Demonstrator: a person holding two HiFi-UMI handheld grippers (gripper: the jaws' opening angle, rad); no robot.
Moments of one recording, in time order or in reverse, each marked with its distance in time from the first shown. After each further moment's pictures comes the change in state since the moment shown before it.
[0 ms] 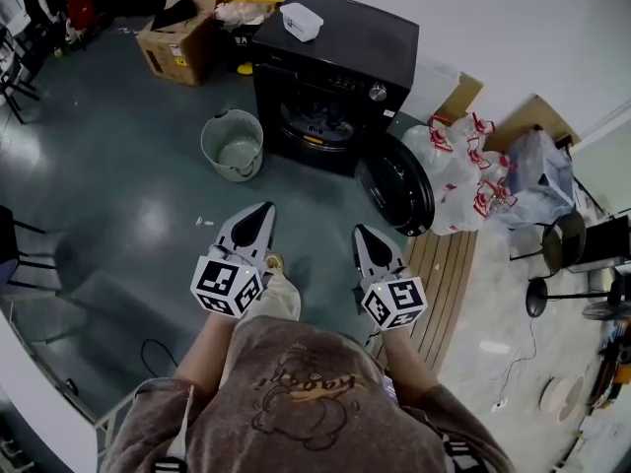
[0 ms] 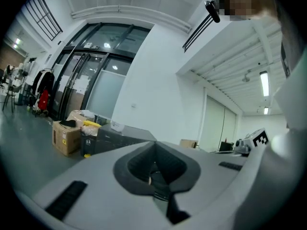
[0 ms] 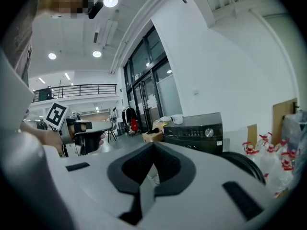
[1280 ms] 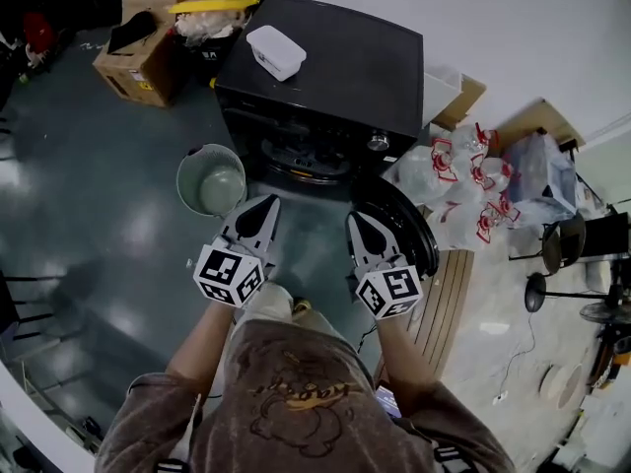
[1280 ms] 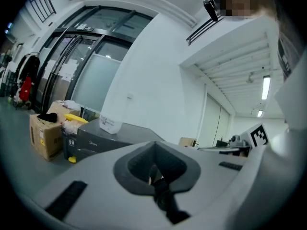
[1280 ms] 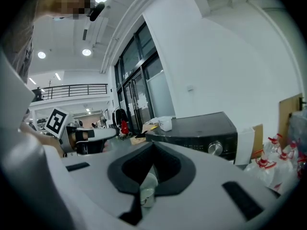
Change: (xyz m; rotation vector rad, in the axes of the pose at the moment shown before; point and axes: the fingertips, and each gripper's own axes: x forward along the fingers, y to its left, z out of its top) left arm 0.270 0.143 0.018 -0.017 0.069 -0.138; right arm 0.249 -0.143 0.062 0.045 -0.009 -0.077
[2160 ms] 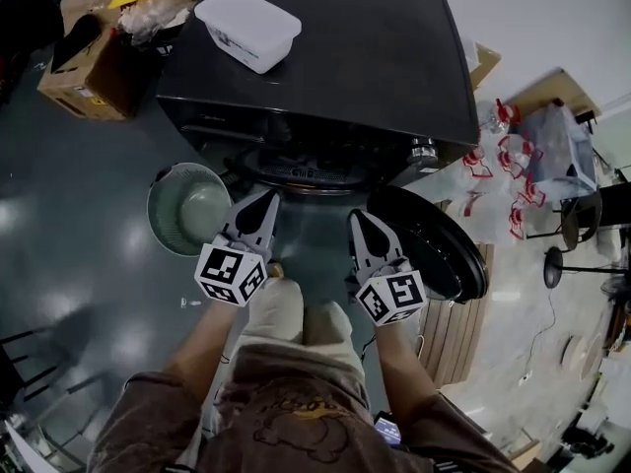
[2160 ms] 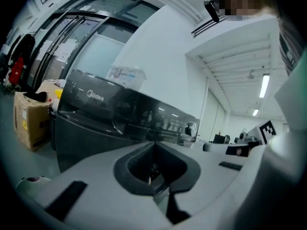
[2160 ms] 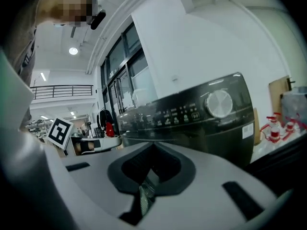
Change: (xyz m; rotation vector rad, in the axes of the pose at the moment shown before) left arm 0.165 0.153 -0.164 -0.030 0.054 -0.087; right arm 0.169 -0.103 -0.143 0.074 -0.055 -0.137
